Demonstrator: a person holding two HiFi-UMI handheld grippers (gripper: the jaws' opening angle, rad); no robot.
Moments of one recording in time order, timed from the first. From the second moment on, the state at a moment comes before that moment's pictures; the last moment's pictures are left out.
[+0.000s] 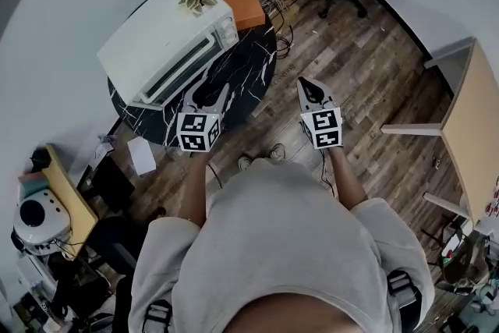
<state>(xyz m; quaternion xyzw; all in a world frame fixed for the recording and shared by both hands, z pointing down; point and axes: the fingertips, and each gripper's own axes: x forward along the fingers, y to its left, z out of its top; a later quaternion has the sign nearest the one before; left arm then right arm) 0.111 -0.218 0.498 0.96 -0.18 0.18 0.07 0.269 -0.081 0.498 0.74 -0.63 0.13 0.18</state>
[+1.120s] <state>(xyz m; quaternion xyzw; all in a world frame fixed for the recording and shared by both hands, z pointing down) -0.115 -0.257 0.514 0.92 -0.34 0.15 0.13 0.070 -0.196 0.507 0.61 -0.76 0.09 0.22</state>
